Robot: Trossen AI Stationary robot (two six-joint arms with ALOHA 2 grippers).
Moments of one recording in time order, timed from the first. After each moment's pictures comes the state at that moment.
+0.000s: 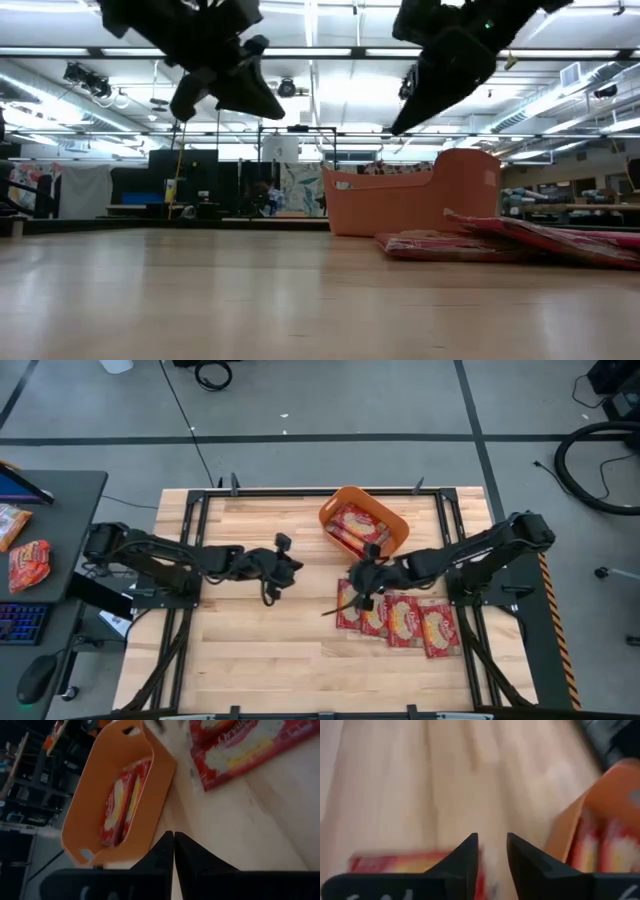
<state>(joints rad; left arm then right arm) -0.07 1.34 0.76 0.01 -0.36 0.68 0.19 1.46 0.93 -0.32 0.42 0.13</state>
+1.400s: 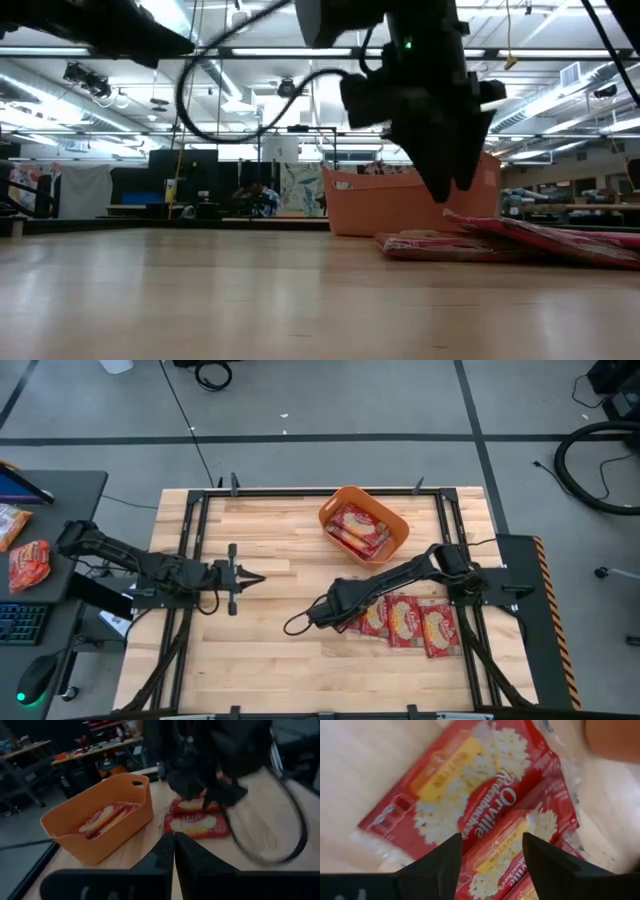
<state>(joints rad) -0.33 0.68 0.37 0.11 -0.45 0.13 0.27 2.17 1.77 -1.41 0.14 1.18</state>
